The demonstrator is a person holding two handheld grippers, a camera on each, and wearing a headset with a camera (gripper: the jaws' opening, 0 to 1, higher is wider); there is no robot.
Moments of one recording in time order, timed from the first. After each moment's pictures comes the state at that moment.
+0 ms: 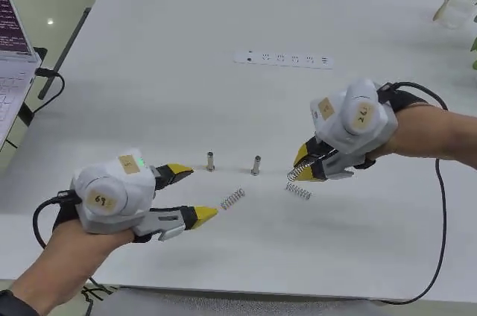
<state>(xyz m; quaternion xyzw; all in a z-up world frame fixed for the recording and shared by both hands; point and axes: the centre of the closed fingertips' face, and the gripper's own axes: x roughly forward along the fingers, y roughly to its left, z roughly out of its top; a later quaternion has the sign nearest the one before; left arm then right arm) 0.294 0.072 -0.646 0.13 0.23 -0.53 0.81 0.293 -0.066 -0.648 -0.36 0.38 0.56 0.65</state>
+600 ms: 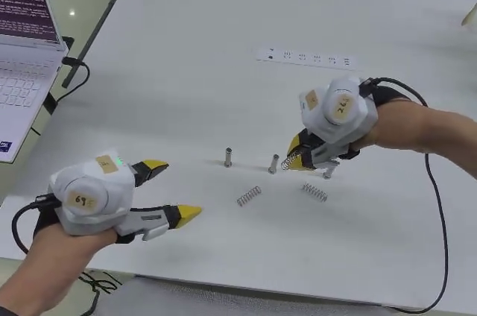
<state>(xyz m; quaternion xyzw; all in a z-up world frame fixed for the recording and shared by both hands) 0.303 0.128 -0.654 0.12 0.25 -0.46 0.84 0.326 -0.034 -0.668 -0.36 0.38 0.56 0.64</state>
